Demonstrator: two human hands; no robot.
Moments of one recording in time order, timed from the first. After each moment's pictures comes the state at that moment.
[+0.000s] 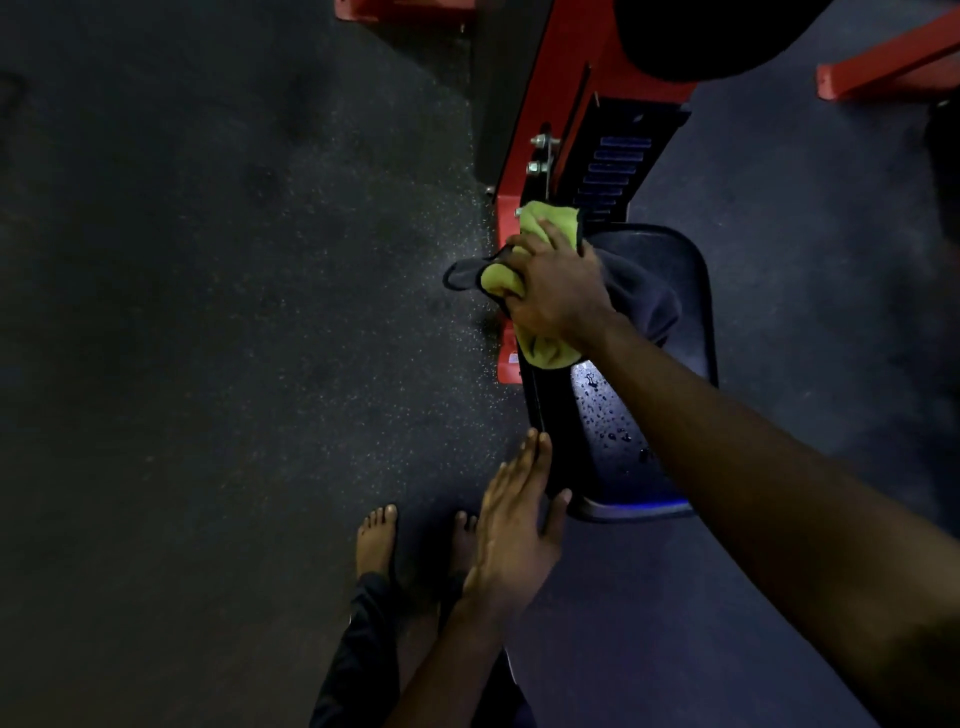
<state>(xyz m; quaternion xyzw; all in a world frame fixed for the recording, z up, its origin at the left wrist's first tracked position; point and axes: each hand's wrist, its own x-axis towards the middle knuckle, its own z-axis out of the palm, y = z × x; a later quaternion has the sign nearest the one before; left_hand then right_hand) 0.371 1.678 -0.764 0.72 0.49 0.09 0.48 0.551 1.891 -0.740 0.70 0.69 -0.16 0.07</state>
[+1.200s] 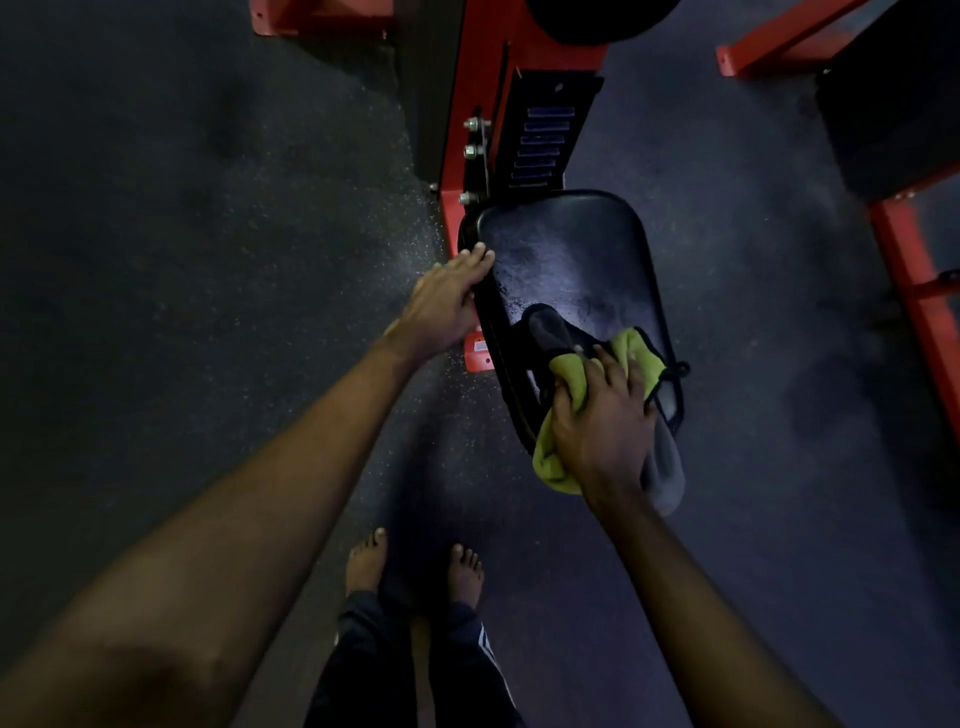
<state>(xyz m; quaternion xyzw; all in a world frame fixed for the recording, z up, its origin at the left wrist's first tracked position) 0.392 1.892 -0.772 0.83 0.34 0.07 0.43 0.498 1.676 -0.727 0.92 0.37 -0.10 -0.07</state>
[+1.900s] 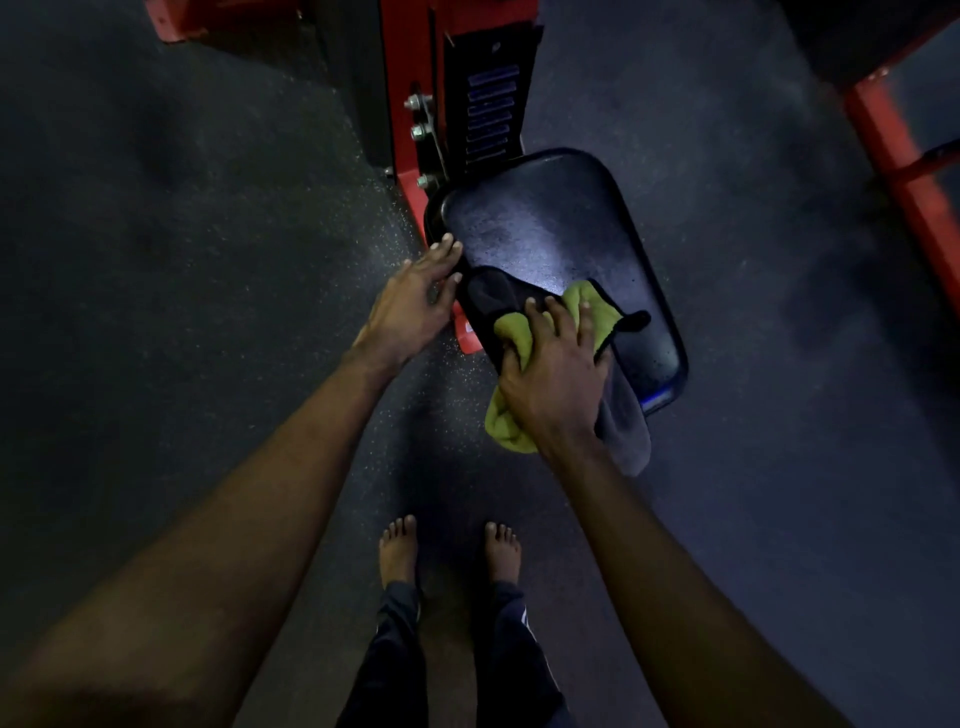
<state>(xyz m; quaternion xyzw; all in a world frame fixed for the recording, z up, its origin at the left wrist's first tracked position) 0.386 1.908 -0.768 0.84 0.31 0.07 0.44 0.466 1.734 -0.725 0.94 0.31 -0.16 -0.07</state>
